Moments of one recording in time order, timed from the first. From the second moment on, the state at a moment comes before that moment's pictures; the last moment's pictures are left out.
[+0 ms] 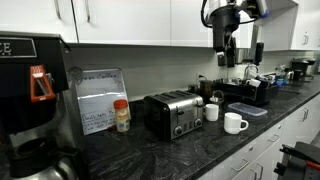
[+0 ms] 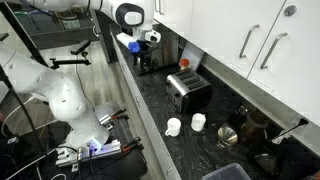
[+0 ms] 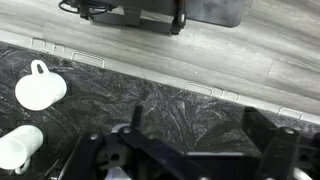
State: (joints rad) arm 0.12 -0.47 0.04 -2.46 0.13 1.84 -0.09
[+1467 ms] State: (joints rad) arm -0.02 -0.06 -0.05 -2.55 -0.08 2.64 -0.11
